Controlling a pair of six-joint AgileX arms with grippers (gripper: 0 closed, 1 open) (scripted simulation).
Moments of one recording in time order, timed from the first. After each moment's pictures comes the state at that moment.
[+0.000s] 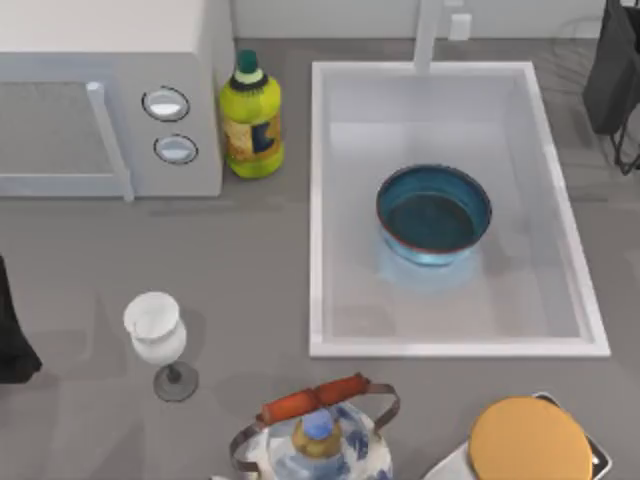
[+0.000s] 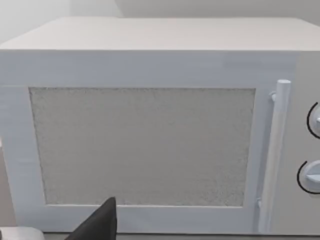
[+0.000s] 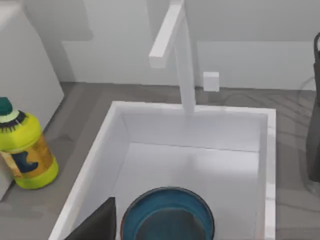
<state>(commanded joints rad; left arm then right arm) 0.00 0.00 0.00 0.00 0.00 0.00 0.26 0.86 0.93 -0.43 -0.02 0.15</state>
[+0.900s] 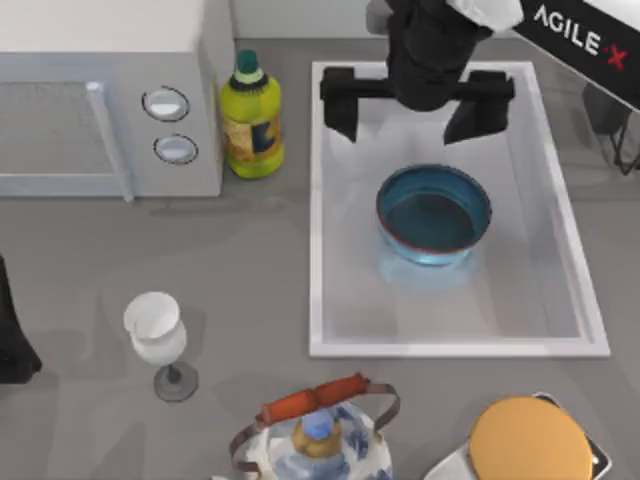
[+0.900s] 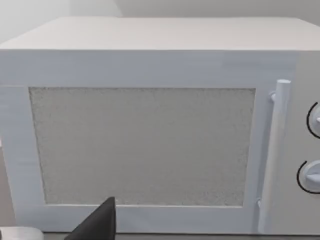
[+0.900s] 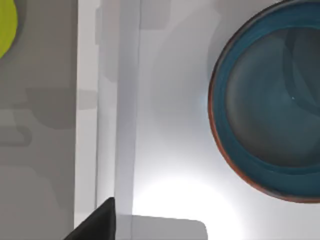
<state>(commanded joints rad) 0.00 0.00 0.00 0.00 0.00 0.00 0.50 2.39 2.25 -1.15 0.06 0.48</state>
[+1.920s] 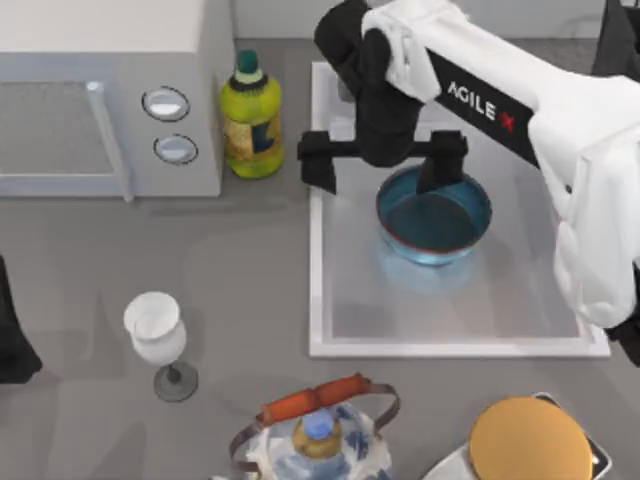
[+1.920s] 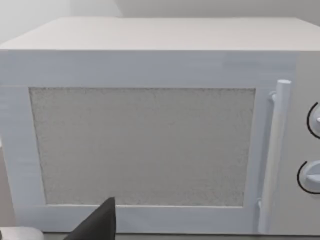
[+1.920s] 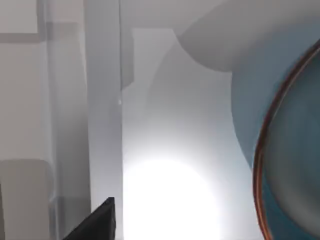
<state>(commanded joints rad) 0.00 0.00 0.00 0.00 0.00 0.00 0.51 2.76 2.52 -1.16 0.11 0.53</state>
